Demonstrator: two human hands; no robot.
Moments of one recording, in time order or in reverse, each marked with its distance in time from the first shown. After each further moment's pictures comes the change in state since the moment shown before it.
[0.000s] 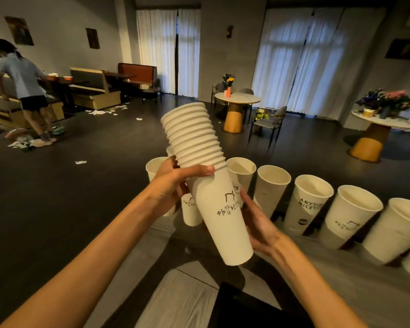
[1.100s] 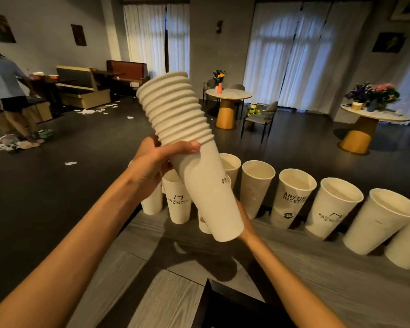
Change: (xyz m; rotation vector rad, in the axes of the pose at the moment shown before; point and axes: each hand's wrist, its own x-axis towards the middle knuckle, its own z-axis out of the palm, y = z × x) left_hand 0.007 0.030 0.017 0.090 0.043 0.146; right_hand 0.052 0.035 -0.046 -0.672 0.516 -0.228
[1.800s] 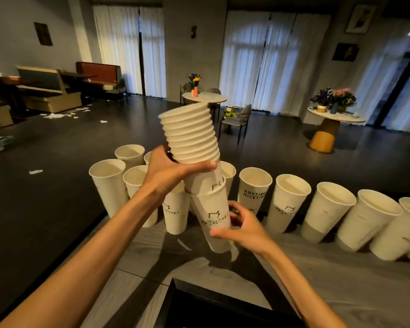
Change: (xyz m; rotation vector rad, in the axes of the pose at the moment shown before) left_hand 0.002 -0.028 0.095 0.192 0.022 0.104; right_hand -0.091 -0.021 -0.104 0.037 -0.103 0.028
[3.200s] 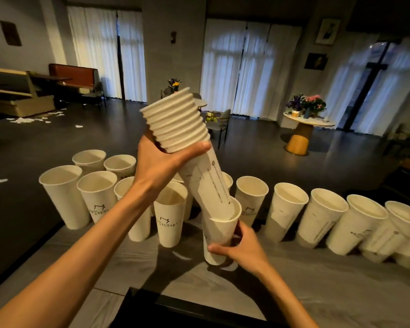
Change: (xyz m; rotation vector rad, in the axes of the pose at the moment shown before) left_hand 0.001 0.035 0.079 -0.083 0.089 0.158; right_hand -0.042 0.050 -0.064 -0.044 0.243 0.004
